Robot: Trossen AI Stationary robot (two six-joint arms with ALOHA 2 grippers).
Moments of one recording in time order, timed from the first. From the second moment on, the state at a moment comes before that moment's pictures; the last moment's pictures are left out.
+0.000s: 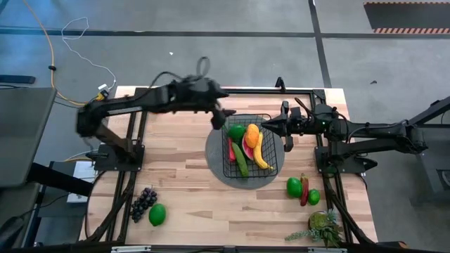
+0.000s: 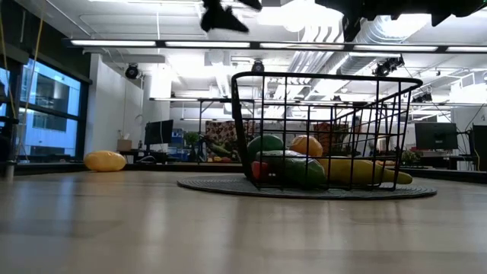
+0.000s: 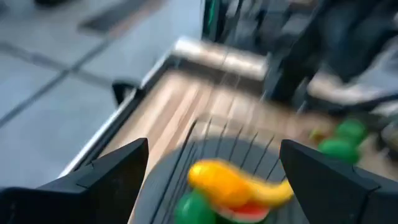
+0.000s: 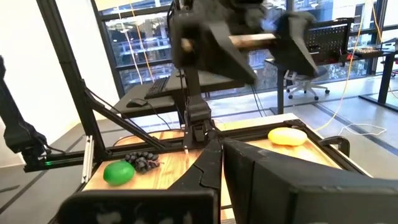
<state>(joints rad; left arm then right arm) 0.33 1.50 1.47 -0.43 -0.09 -0.13 -0.17 0.85 0.59 0.29 -0.16 0.12</state>
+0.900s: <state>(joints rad) 0.21 0.80 0.54 0.36 -0.11 -0.25 -0.17 0.85 0.59 0.27 -0.16 0.14</state>
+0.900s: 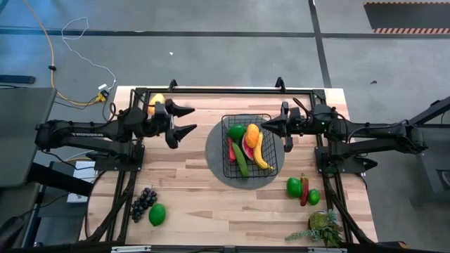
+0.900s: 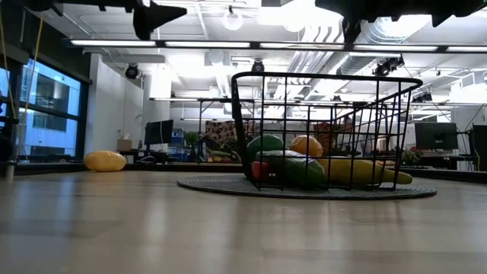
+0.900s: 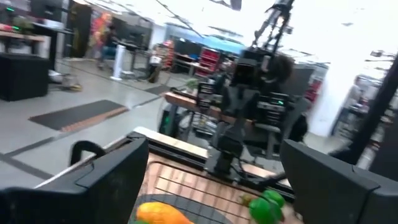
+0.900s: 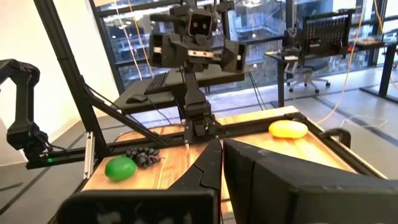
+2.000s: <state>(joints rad) 0.21 0.80 0.54 0.34 -0.07 -0.23 -0.17 0.85 0.59 0.22 -0.16 0.13</state>
